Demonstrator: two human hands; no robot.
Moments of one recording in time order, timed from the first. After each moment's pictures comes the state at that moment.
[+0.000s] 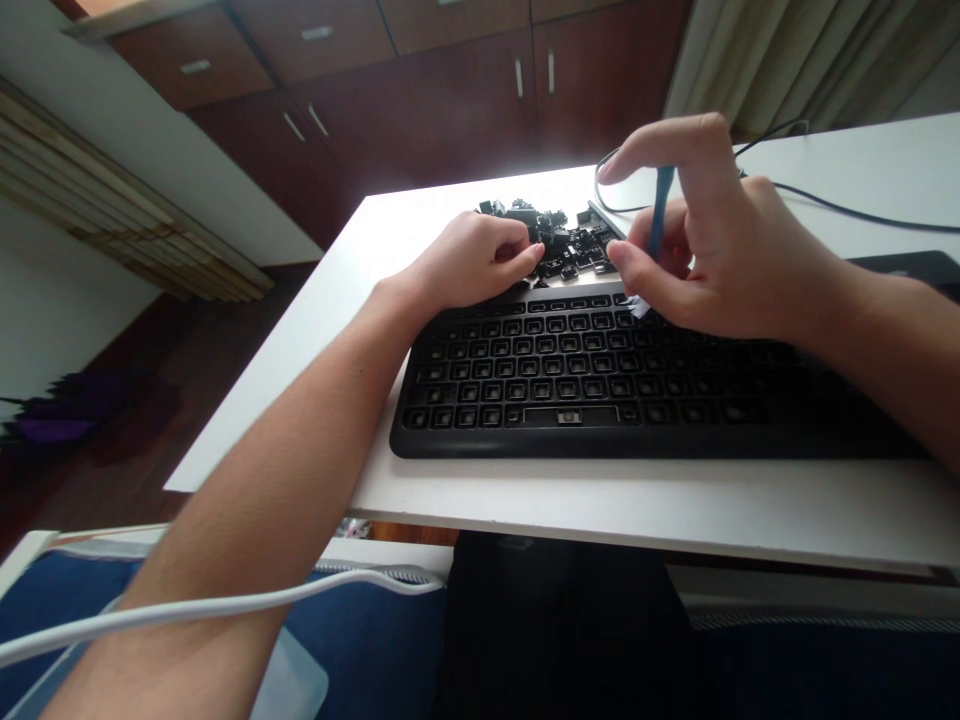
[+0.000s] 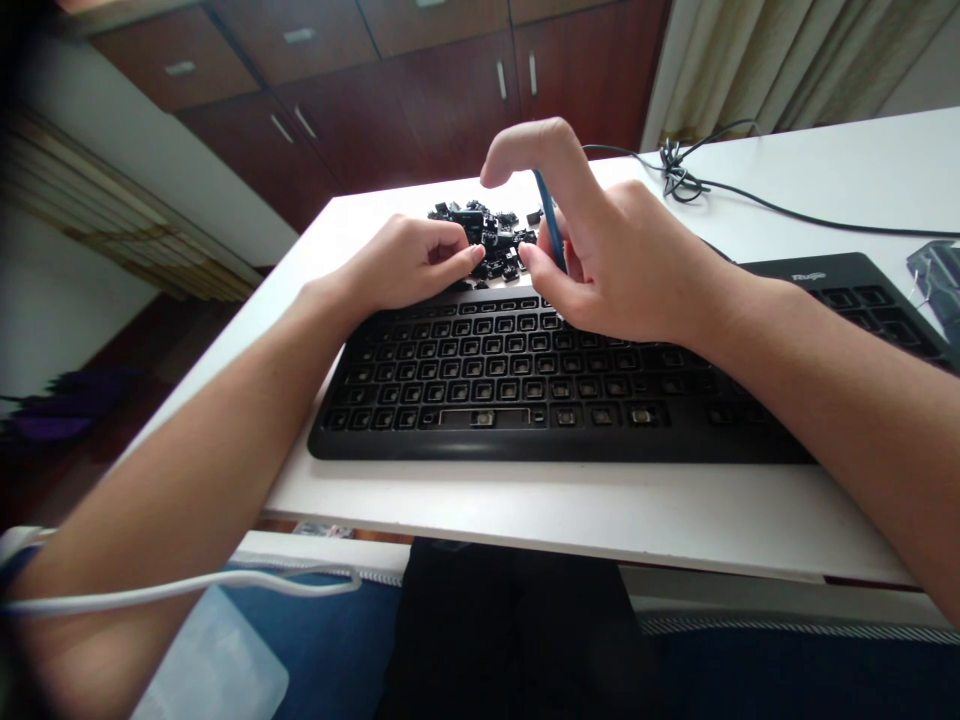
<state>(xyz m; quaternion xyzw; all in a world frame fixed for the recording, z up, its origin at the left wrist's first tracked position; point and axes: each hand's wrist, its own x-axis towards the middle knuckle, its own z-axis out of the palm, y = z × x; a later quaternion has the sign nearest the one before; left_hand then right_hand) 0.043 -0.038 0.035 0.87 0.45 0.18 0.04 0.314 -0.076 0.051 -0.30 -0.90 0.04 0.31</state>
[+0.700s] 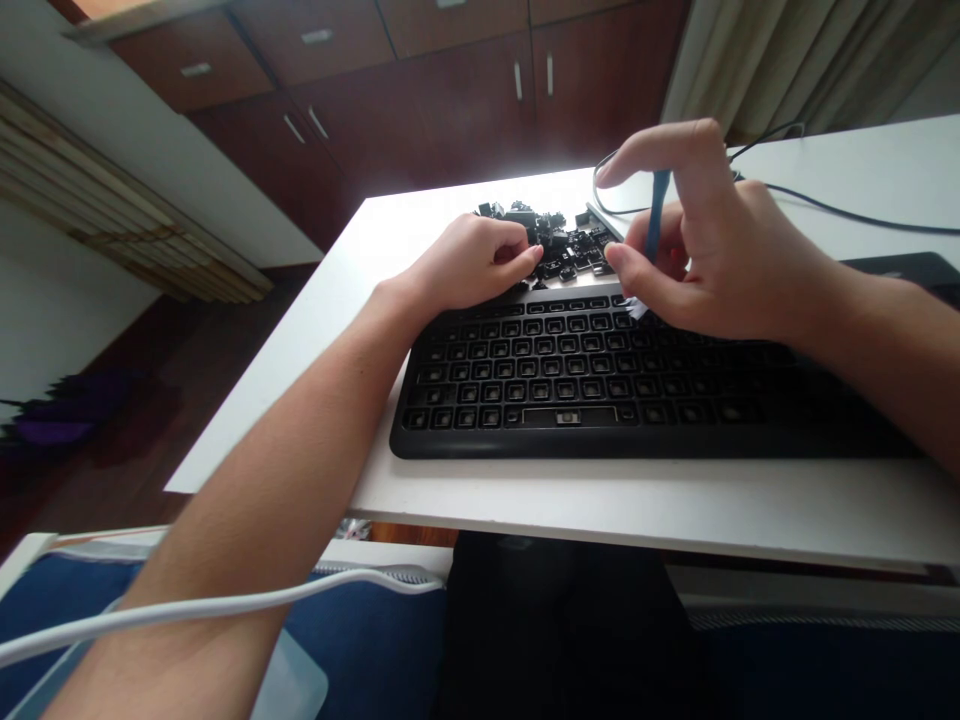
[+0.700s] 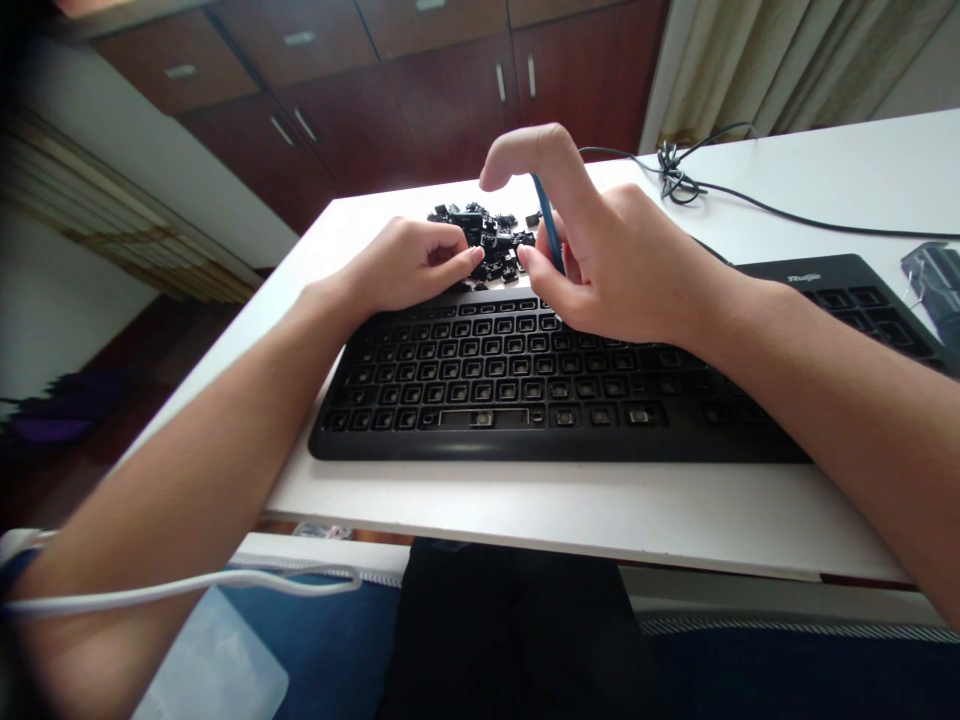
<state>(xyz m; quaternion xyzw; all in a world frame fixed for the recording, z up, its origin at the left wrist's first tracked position) 0.044 -0.038 0.035 0.87 0.45 0.19 0.04 0.315 -0.075 0.048 -0.30 -0.90 0.04 0.32</state>
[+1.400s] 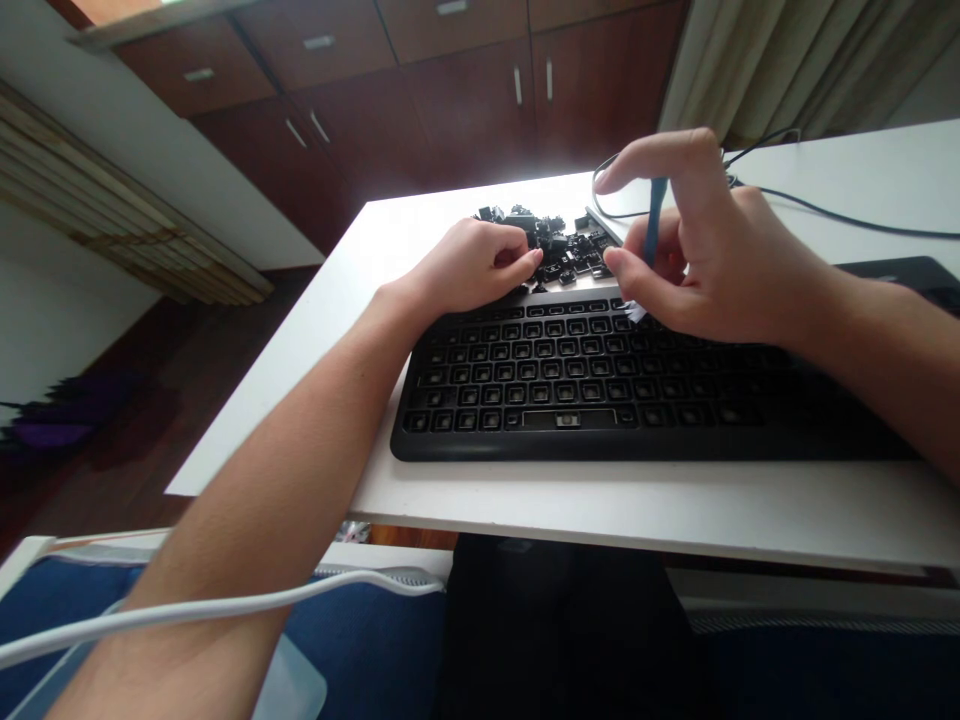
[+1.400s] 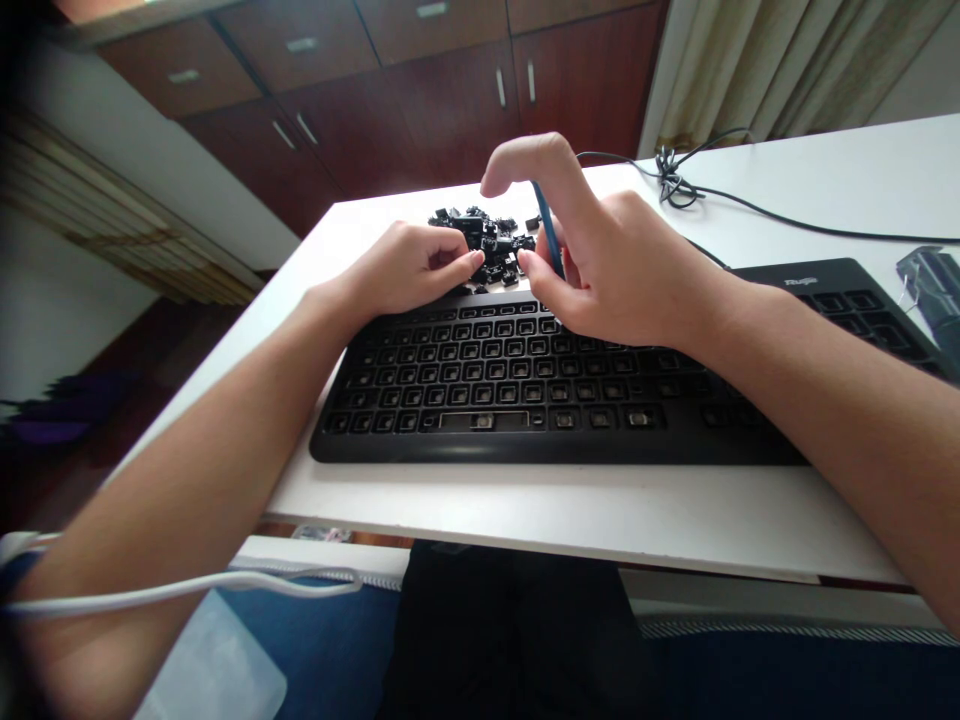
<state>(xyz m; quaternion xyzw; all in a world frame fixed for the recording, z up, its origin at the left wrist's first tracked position) 0.044 -0.038 0.036 0.87 0.45 0.18 0.05 0.314 -0.074 0.048 -0.29 -0.90 0.05 0.32</state>
